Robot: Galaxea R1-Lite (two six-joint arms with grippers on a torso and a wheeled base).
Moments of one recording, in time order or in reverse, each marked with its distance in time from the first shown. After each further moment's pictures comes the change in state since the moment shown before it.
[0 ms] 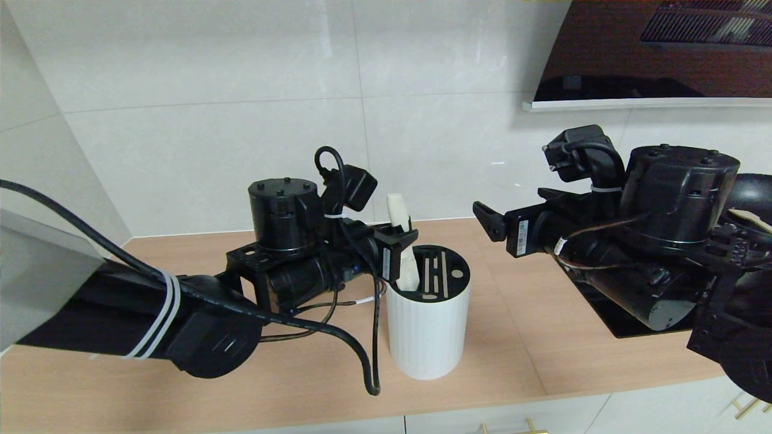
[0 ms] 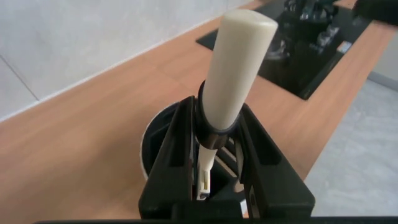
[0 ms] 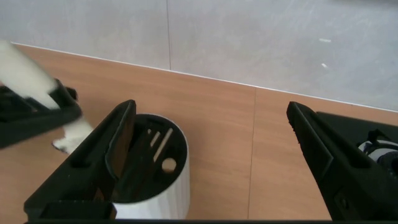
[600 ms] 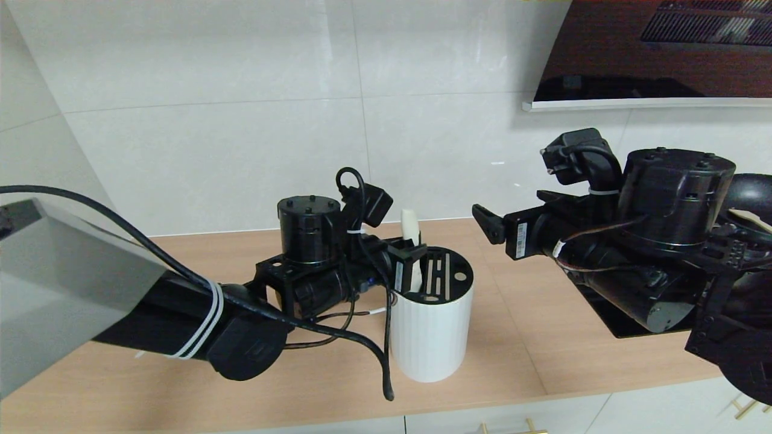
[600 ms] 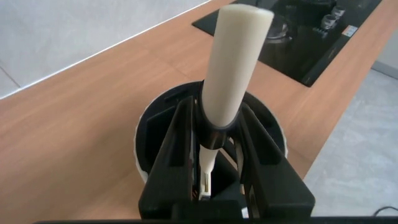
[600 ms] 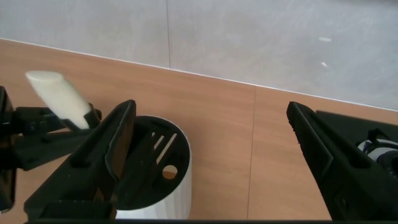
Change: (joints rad) left arm -0.015 0.084 -0.011 -0.031 0.011 0.000; right arm 0.000 0.003 0.006 -0.001 0.000 -0.001
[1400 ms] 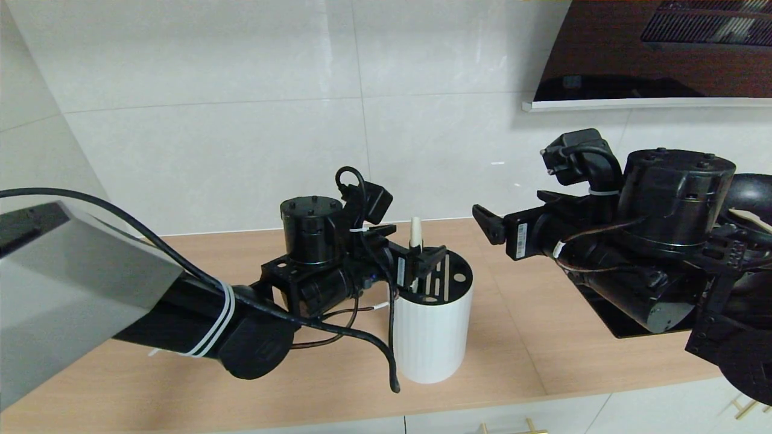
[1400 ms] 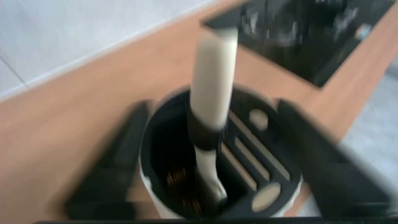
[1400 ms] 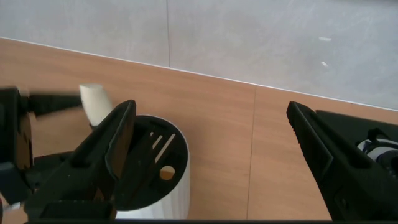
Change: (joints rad) left arm 0.000 0.024 -0.009 -0.062 0.039 0.001; right arm 0.000 -0.001 0.002 -0.001 0.000 -0.001
